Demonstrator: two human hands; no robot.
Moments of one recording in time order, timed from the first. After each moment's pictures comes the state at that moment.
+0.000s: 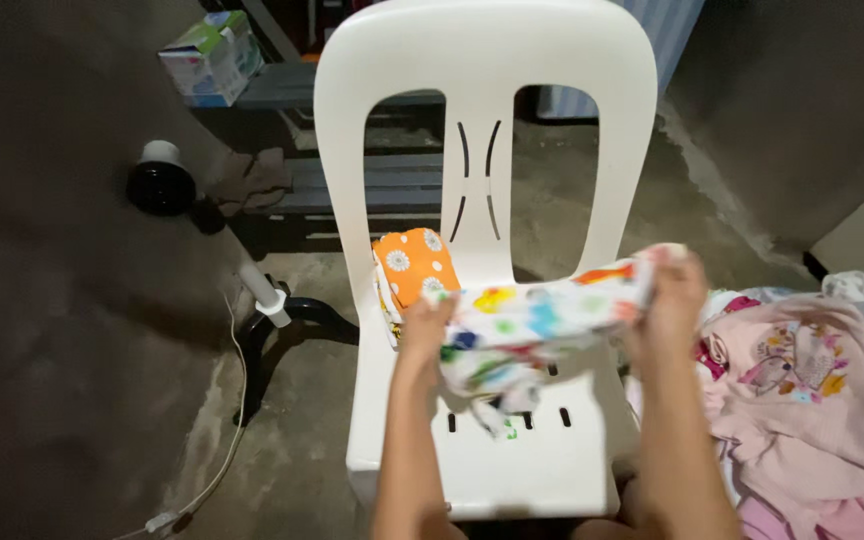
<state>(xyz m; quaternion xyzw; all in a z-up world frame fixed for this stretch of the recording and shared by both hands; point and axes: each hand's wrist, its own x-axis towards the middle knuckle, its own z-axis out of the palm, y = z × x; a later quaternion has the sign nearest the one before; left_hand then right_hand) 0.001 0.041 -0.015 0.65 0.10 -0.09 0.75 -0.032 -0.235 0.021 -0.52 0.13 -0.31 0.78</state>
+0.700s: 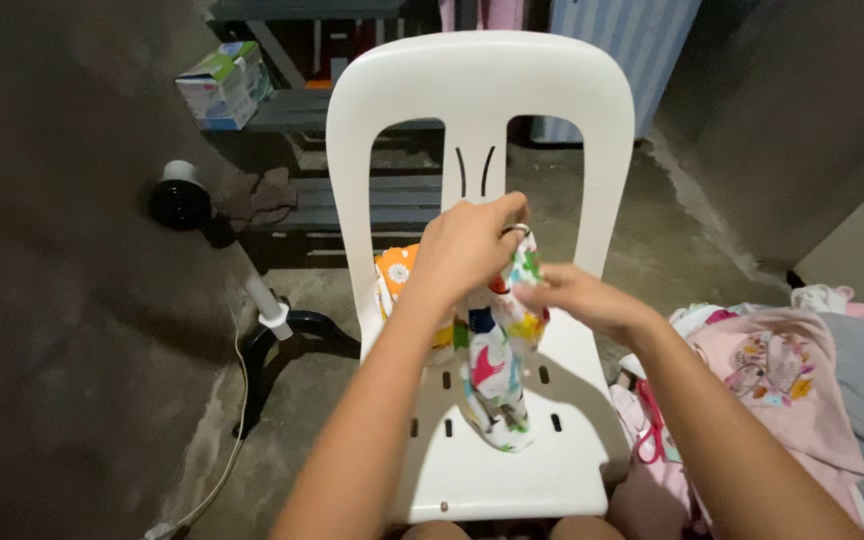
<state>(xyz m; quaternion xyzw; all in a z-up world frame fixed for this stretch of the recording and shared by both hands) -0.007 0.017 0.175 0.89 -0.29 0.16 0.32 -0.030 -0.189 0.110 -0.81 -0.09 0.16 0.56</state>
